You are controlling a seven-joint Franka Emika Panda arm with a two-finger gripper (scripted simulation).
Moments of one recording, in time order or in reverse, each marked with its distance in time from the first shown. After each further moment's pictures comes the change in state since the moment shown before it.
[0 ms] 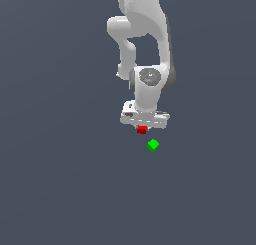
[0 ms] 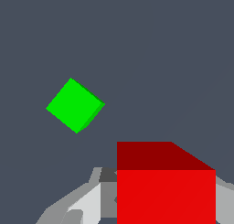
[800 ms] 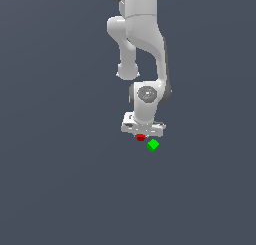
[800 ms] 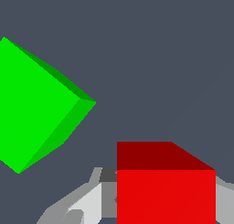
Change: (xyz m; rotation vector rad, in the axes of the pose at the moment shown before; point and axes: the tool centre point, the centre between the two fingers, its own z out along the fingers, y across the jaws) arm 0.001 0.000 0.070 0.000 -0.001 0.000
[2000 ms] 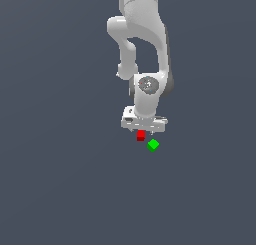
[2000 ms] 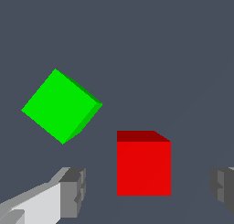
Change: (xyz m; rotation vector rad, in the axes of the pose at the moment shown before) arm 0.000 0.000 -0.039 0.001 0.001 -0.001
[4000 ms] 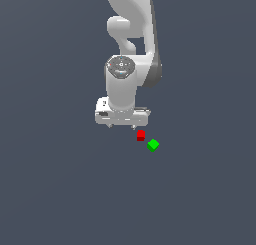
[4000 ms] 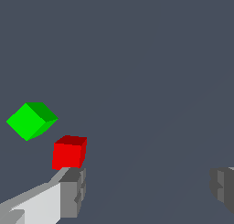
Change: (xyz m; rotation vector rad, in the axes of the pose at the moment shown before) arm 0.046 0.087 -0.090 -0.038 -0.046 -0.120
